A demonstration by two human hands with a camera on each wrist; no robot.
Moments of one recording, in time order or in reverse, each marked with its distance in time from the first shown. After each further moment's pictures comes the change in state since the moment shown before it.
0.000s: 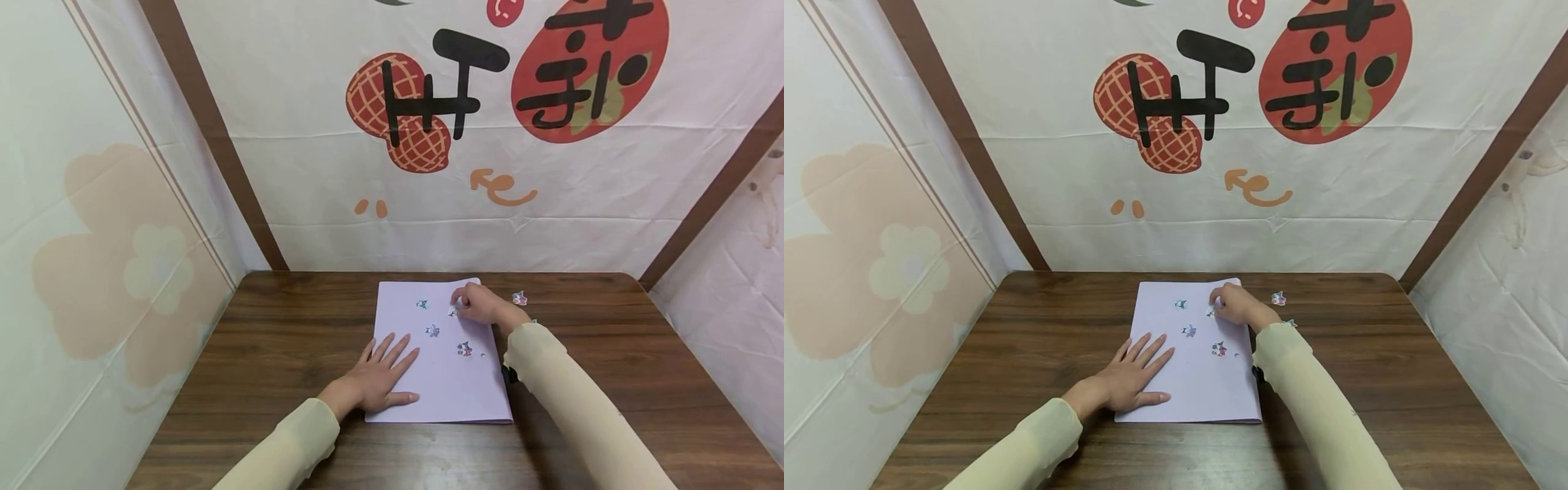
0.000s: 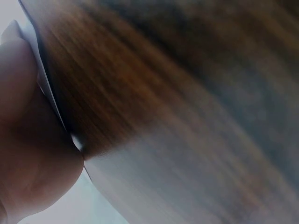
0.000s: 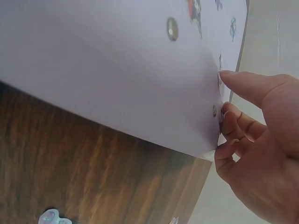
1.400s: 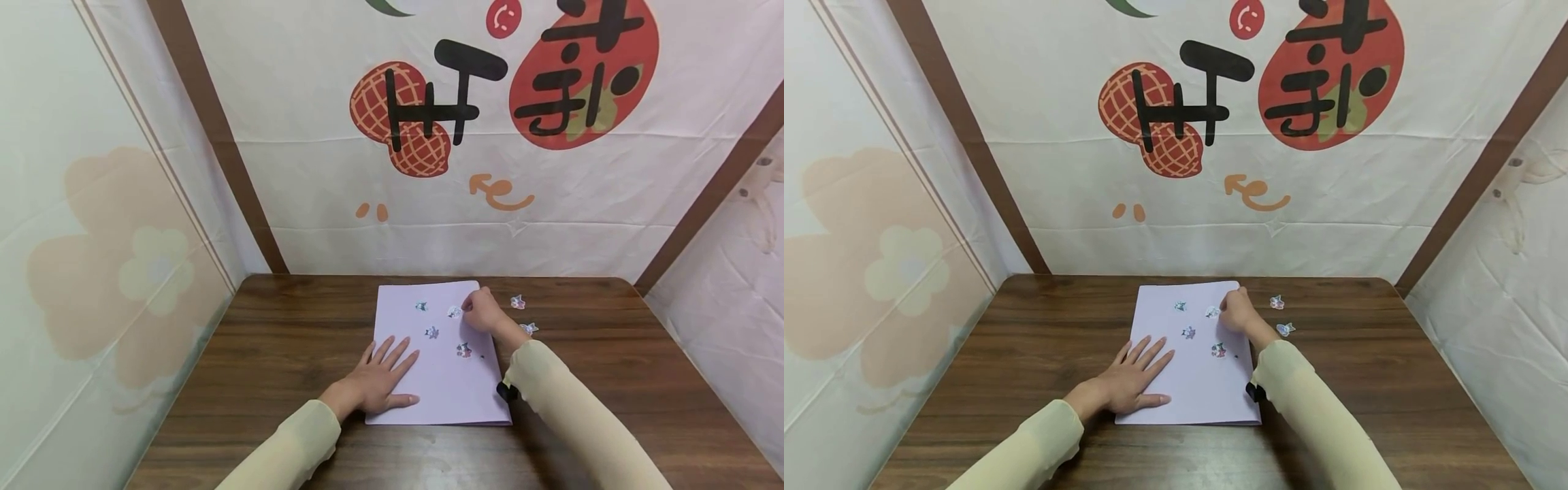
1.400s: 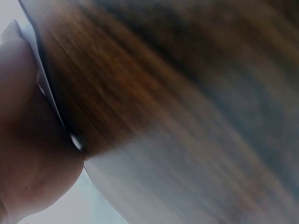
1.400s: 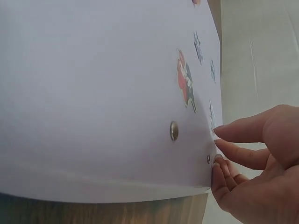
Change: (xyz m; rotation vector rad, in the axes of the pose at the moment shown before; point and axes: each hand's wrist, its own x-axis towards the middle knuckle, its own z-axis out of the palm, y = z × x) left_hand 0.000 -0.001 0.002 0.026 0.003 -0.004; right_hand -0.019 -0.026 0.013 0.085 0.302 0.229
